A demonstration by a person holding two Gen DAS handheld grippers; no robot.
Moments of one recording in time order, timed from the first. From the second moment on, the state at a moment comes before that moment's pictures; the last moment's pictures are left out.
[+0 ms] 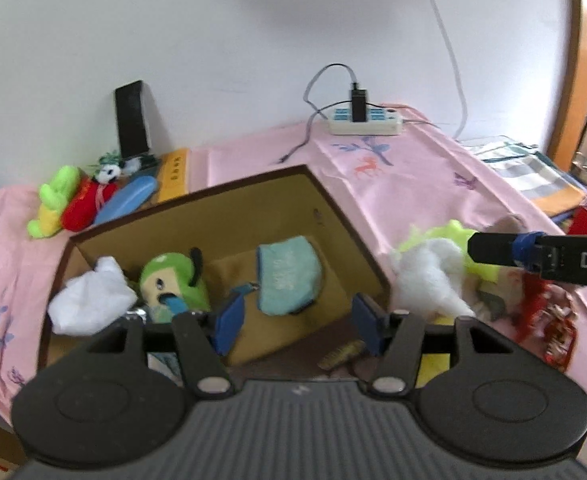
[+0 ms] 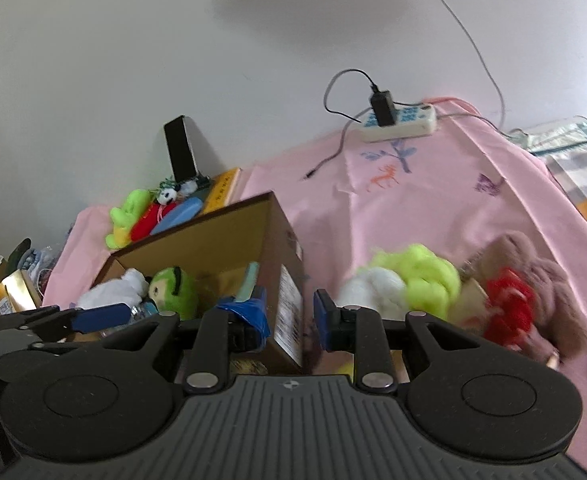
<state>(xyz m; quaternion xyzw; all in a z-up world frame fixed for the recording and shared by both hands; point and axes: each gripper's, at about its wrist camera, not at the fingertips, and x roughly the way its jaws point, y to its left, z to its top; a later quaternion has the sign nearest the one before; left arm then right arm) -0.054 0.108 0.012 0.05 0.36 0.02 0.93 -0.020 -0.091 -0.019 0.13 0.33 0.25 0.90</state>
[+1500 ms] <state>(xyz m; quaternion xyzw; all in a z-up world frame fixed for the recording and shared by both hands) -0.001 0.025 -0.122 0.06 0.45 -0.23 0.86 0.023 -0.102 -0.121 0.15 0.53 0.26 0.79</state>
